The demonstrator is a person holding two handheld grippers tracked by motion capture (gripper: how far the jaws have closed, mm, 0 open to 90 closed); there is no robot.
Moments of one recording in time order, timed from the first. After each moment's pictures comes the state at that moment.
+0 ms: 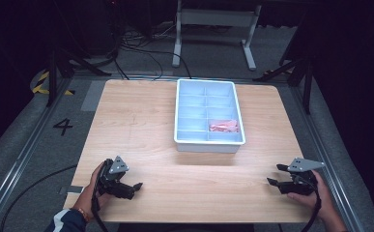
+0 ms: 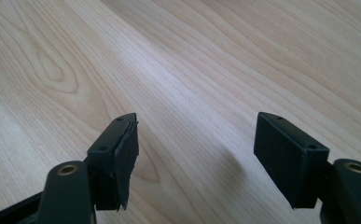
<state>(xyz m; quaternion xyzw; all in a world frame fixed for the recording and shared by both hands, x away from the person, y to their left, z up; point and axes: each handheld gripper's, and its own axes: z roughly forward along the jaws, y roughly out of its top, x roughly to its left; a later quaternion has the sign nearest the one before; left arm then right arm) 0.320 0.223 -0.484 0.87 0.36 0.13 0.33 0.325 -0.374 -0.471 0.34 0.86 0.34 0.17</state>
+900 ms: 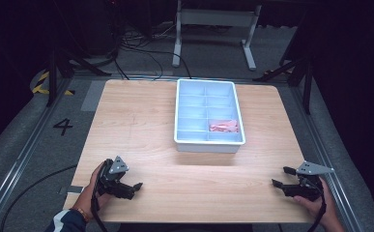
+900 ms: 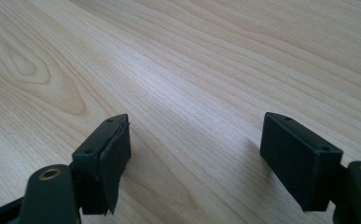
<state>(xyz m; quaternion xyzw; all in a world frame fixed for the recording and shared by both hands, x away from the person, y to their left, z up) 0.319 0.223 -0.484 0.86 0.36 0.13 0.33 0.317 -0.395 -0.487 0.39 0.82 0.37 0.17</state>
